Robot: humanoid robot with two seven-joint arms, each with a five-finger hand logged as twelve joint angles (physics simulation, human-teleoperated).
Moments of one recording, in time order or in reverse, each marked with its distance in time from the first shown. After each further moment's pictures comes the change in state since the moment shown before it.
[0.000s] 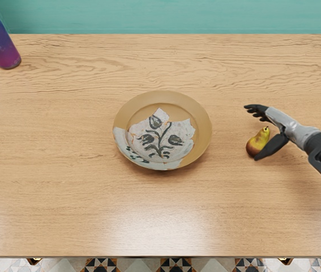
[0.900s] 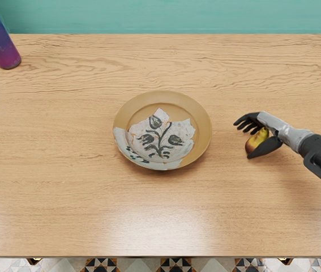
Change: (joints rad) left arm 0.000 0.000 -0.001 0.000 0.000 0.000 0.000; right arm 0.046 -0.005 -0.069 0.039 -0.023 0.008 -0.012
